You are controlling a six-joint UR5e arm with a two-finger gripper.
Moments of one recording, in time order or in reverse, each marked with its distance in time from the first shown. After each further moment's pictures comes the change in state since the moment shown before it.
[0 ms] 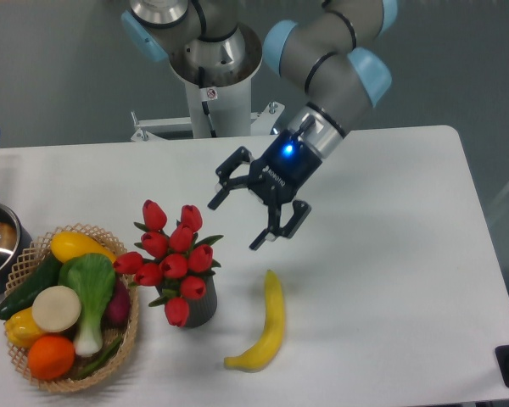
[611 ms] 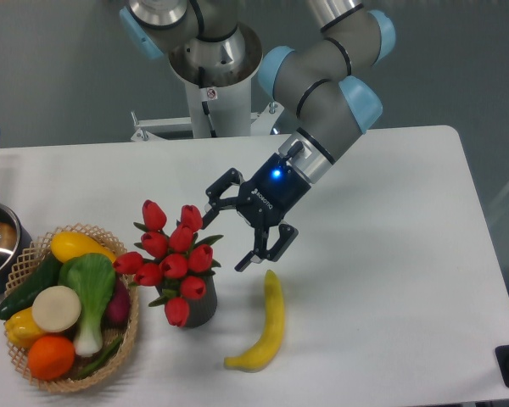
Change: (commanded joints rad) arm -0.038 -0.061 0.028 0.040 -0.006 -0.003
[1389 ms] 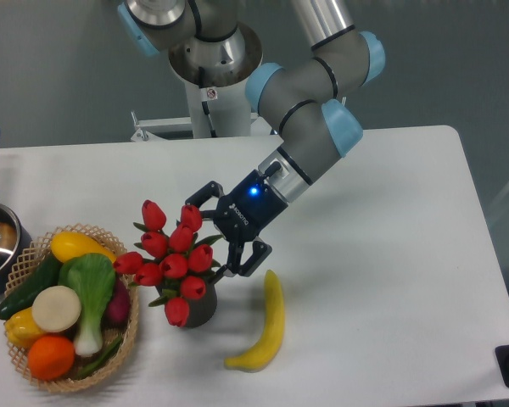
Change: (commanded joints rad) arm -0.052 -0.046 0.008 0.003 0.009 0.003
